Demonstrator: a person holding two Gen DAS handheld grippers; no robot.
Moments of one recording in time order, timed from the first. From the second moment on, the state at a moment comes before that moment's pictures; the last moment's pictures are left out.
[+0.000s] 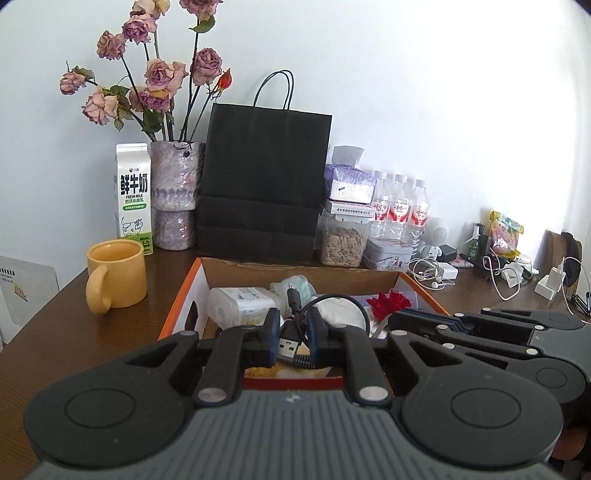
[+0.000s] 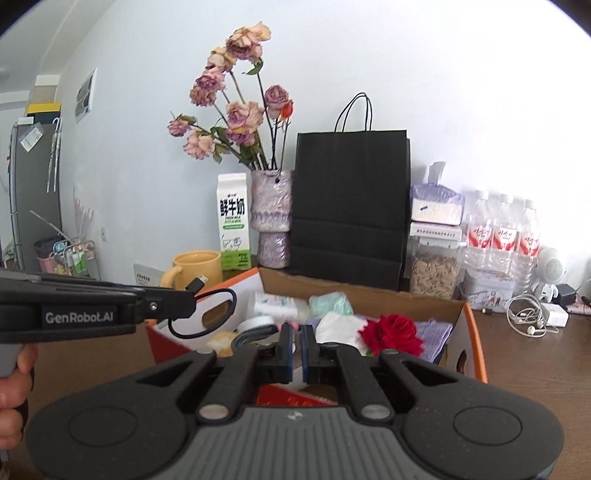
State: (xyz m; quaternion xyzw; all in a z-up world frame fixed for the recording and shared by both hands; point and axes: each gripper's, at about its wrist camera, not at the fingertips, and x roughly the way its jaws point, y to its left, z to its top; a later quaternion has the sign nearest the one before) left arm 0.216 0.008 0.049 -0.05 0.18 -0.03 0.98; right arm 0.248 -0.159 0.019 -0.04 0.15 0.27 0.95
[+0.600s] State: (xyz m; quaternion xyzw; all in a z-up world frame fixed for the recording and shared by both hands) left arm 0.301 0.003 0.042 -0.05 0.18 0.00 0.98; right arm 0.315 -0.153 0.013 -0.01 0.15 0.22 0.97
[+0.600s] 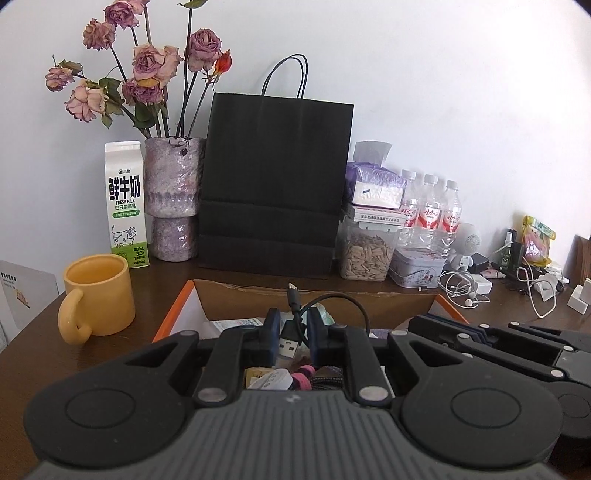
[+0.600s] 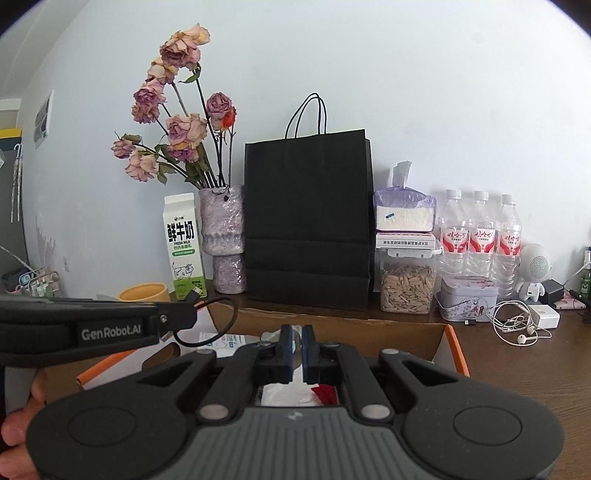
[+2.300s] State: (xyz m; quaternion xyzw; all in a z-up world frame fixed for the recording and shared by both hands) left arm 0.216 0.048 -0.007 -0.01 0.27 0.06 0.96; right arm 0.225 -0.169 -0.017 -0.07 0.18 0.22 0.96
